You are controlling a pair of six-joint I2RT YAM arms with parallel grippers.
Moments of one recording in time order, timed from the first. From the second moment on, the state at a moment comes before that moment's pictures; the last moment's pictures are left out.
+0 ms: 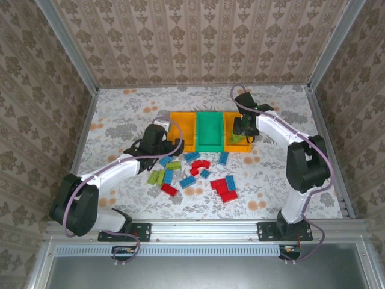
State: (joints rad) left arm -0.57 1.35 0.74 -0.10 -0.09 -0.27; right arm 0.30 1.82 1.41 -0.76 0.13 0.45
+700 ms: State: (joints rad) left arm -0.62 1.32 0.73 -0.36 -0.08 -0.48; right arm 0.29 1.81 1.40 -0.71 0.10 0.42
